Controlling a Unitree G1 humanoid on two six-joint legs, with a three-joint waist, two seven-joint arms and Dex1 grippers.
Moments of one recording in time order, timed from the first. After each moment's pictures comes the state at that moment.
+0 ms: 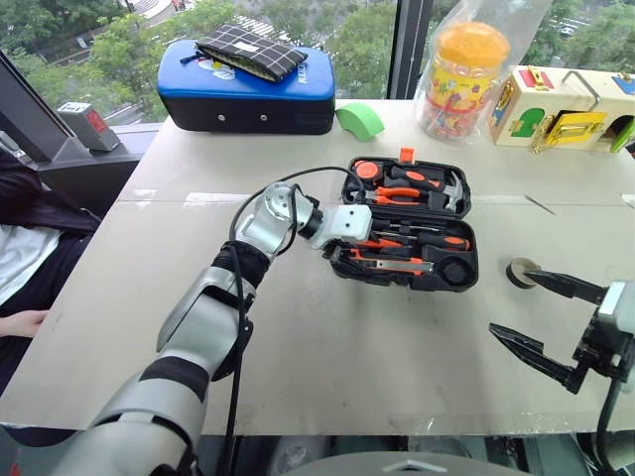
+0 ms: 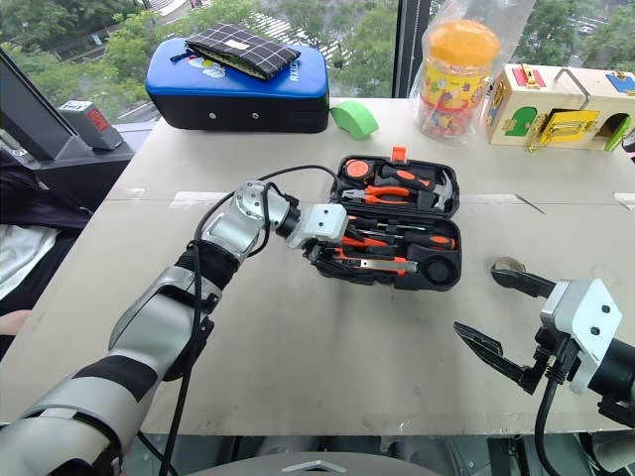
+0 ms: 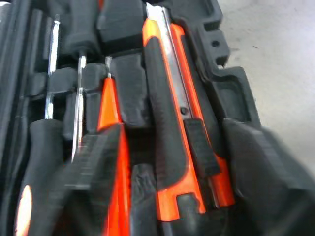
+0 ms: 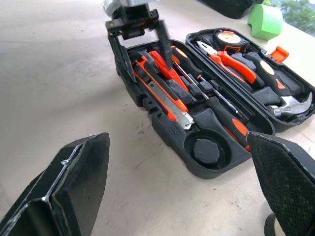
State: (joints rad) left arm -0.99 0.36 -0.39 0.79 0.07 -0.22 -1.43; right arm 0.53 -0.78 -0.64 -0.87 0.70 0.48 0.84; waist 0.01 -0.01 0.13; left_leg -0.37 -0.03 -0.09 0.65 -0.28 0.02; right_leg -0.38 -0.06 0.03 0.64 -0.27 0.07
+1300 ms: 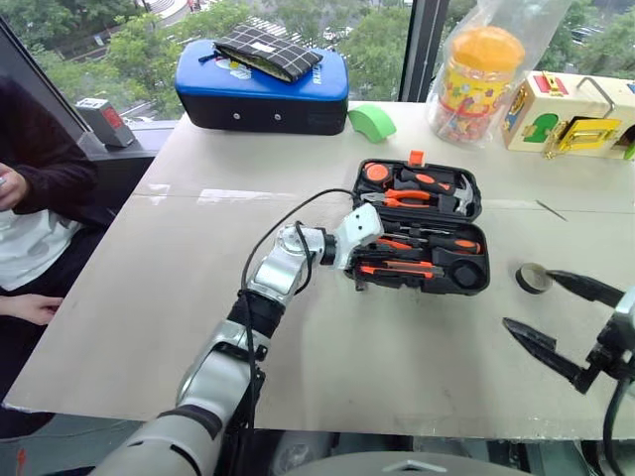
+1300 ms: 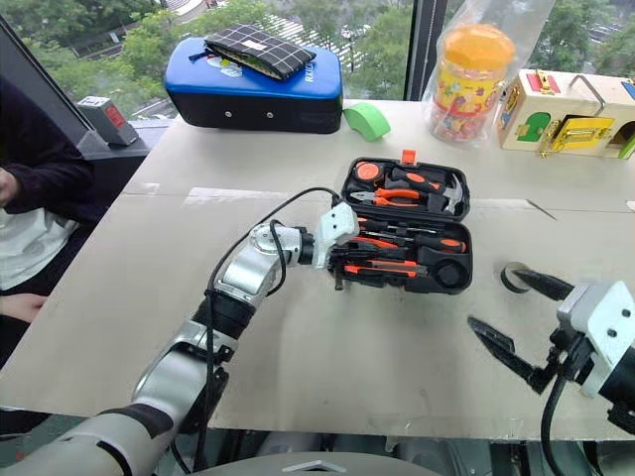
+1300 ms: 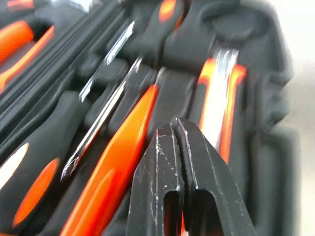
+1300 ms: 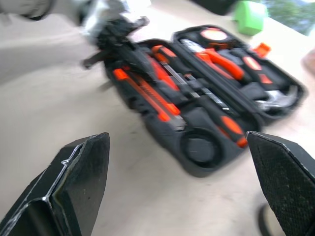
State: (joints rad) left arm -0.70 0.20 -0.22 0.34 -0.12 0.24 -1.08; right arm 0.56 -0.73 -0.72 -0.91 0.71 0.57 0.69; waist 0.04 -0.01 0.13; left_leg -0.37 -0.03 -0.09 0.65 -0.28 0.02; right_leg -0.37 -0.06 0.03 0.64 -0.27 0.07
